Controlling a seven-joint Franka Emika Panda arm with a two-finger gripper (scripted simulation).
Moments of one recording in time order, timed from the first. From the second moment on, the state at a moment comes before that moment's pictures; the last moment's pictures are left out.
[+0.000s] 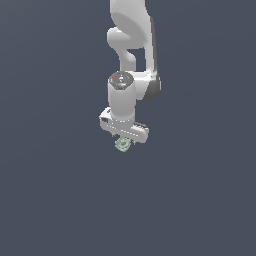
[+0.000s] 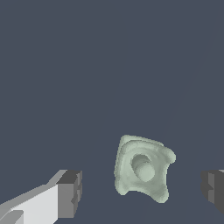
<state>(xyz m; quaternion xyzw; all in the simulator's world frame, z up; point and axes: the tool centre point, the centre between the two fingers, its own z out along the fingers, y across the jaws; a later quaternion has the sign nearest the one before) -0.021 -0.018 0.123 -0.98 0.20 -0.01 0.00</state>
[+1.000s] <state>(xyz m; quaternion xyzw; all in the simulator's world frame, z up) -0.047 -0.025 0.086 -0.95 0.30 0.00 0.00</state>
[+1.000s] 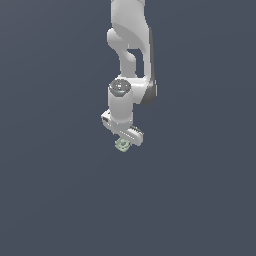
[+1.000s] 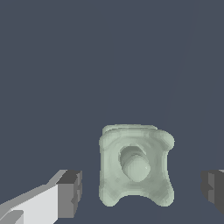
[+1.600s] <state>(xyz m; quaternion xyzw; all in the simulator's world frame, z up) -0.049 -0.025 0.042 -0.95 0.30 0.00 0.00</state>
